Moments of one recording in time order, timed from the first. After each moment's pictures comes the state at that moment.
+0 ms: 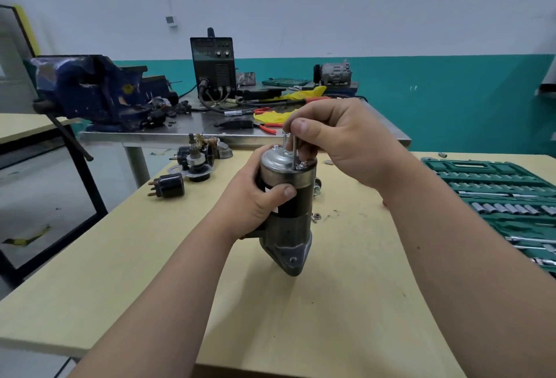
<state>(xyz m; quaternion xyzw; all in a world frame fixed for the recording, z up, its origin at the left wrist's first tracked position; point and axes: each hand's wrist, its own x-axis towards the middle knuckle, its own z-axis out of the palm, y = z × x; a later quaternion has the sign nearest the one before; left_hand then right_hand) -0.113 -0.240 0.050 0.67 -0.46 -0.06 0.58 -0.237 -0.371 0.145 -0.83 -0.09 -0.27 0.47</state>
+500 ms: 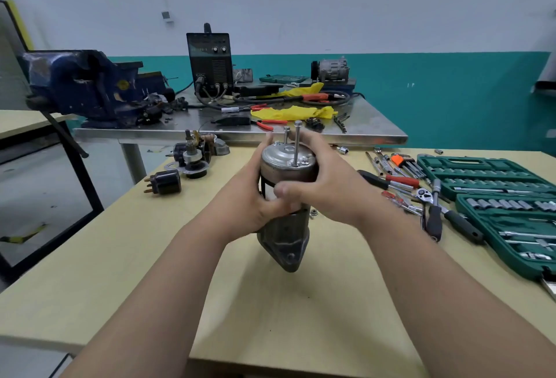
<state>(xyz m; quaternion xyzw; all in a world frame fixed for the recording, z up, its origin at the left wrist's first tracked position) -0.120 -0.233 0.053 0.75 -0.46 -0.05 0.47 -0.234 -0.371 0.088 -0.87 0.00 -0.20 0.46</state>
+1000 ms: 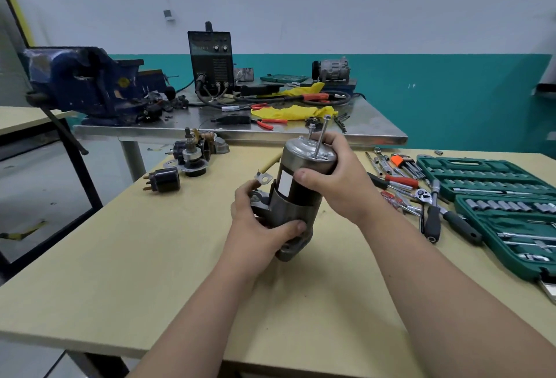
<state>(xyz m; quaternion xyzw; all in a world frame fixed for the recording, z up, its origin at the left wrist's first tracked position) -0.157 -0.244 -0.006 0.71 -0.29 -0.06 0.64 -0.224 -0.391 0.068 -0.78 0.01 -0.30 0.55</state>
